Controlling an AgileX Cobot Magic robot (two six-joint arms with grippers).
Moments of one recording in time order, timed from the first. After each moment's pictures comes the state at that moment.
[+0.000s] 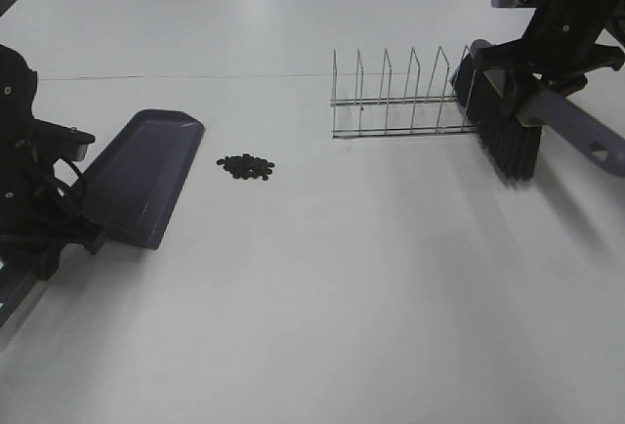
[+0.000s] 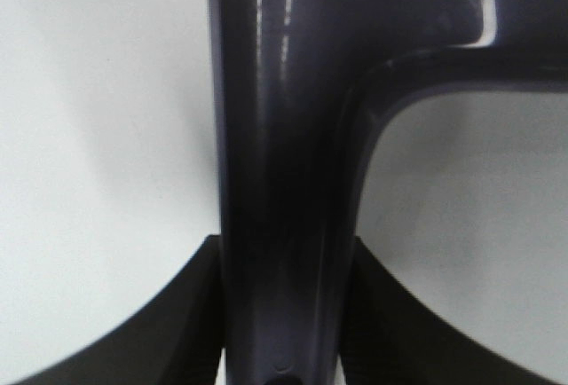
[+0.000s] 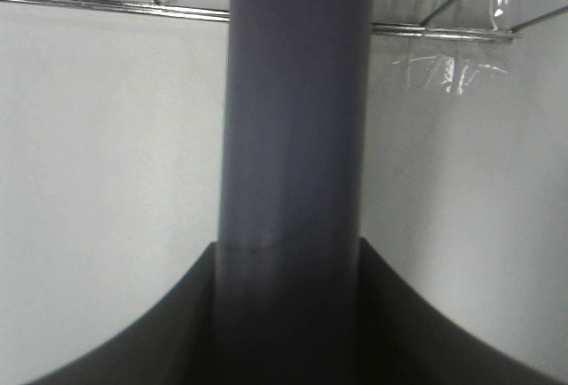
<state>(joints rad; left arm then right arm) -0.27 1.97 -1.06 0.20 0.82 -0.18 -0.01 2.20 -1.77 0.08 1.07 -0.10</state>
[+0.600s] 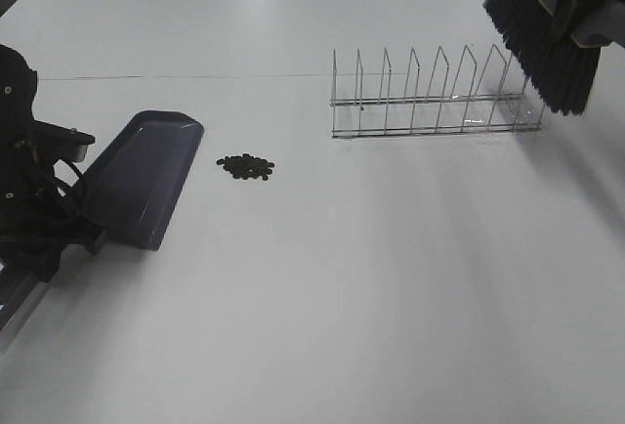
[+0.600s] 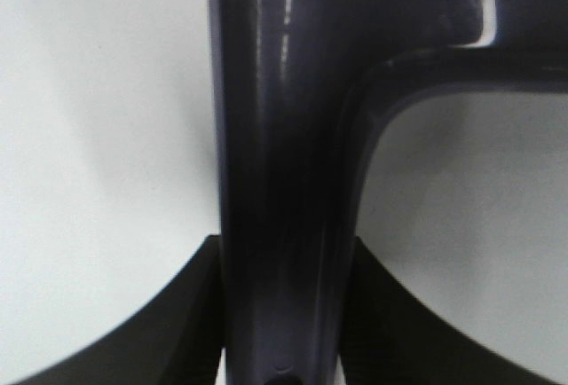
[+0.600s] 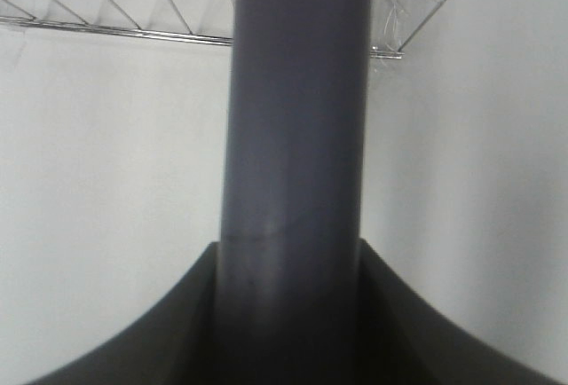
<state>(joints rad) -0.27 1.97 -1.06 0.19 0.83 -0.18 -0.01 1.93 -1.76 0.05 1.20 -0.10</state>
